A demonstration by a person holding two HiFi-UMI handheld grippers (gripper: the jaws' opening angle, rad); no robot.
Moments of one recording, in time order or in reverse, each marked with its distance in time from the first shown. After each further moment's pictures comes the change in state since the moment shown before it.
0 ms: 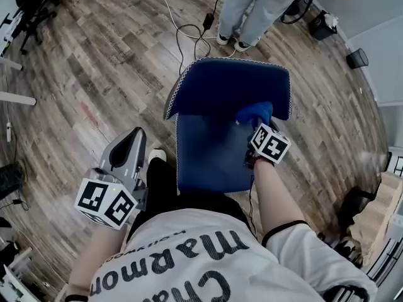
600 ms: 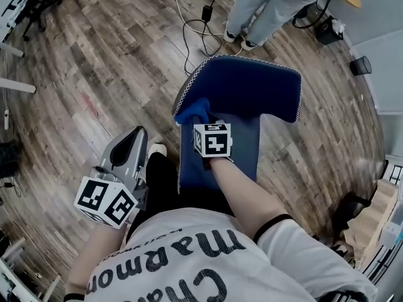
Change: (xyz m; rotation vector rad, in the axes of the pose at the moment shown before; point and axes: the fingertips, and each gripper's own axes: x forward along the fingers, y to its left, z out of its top) left arm -0.013 0.027 -0.009 -0.047 0.002 0.022; right arm 0.003 0.252 -0.067 -0.348 0.157 0.459
